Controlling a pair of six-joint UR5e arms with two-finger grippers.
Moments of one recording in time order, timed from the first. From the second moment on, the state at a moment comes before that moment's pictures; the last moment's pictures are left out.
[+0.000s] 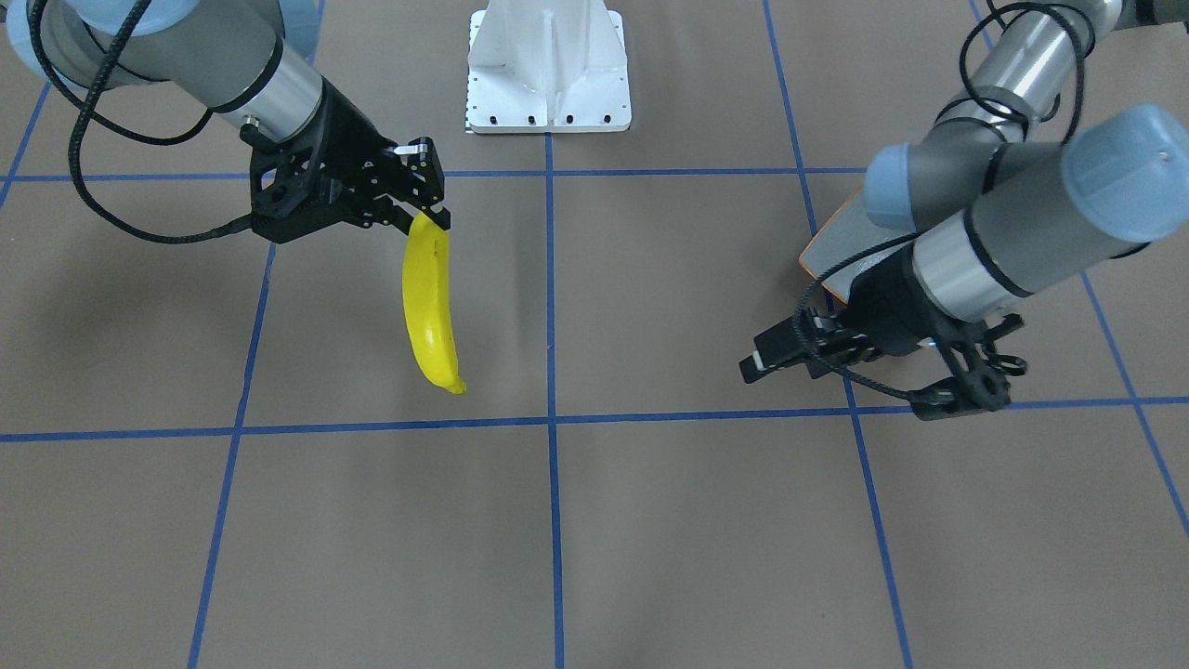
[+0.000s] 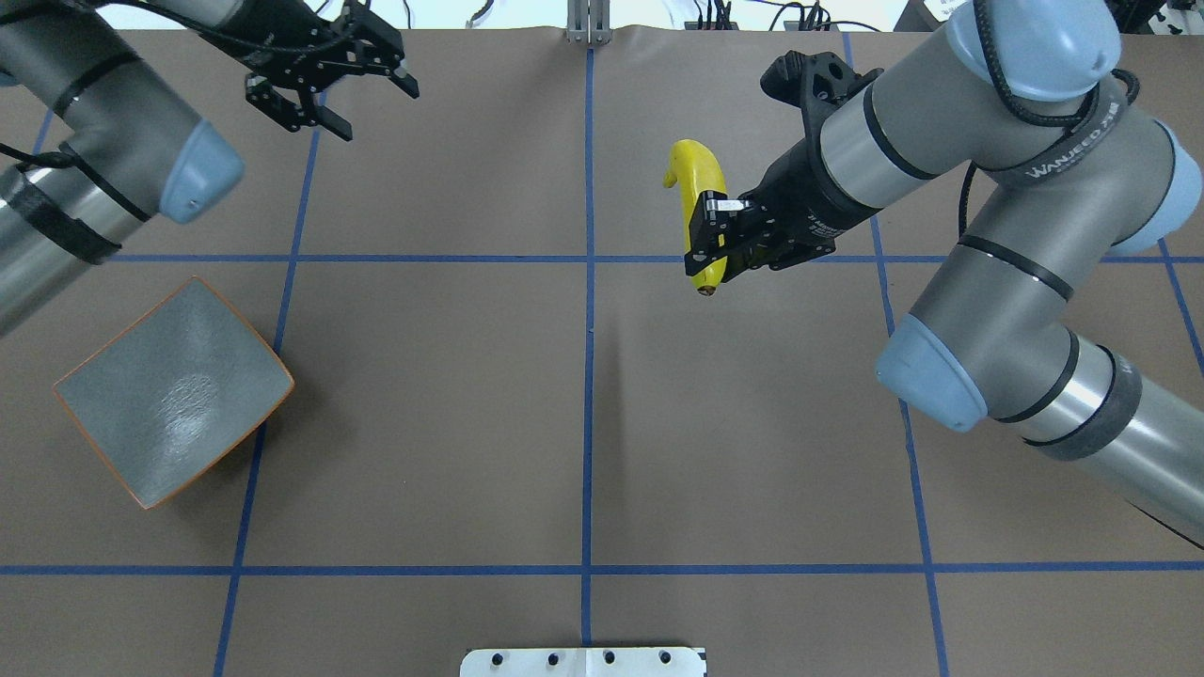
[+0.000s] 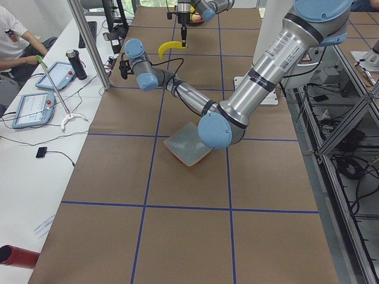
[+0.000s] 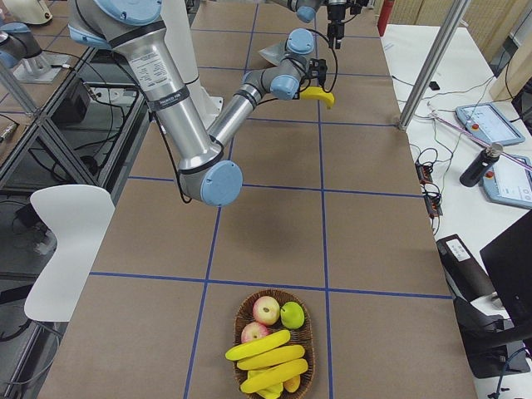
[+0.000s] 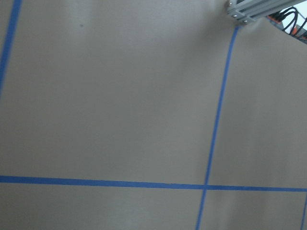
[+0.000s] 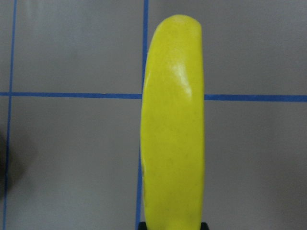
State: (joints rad) left arm -1.01 -2.26 -1.43 -2.19 -2.44 -1.43; right arm 0.79 -1.04 1.89 -1.31 2.30 1.23
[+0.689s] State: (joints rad) left arm -0.79 -2.33 -1.42 -2.61 -2.20 -2.11; right arm 0.71 -1.03 1.91 -1.16 2.22 1.38
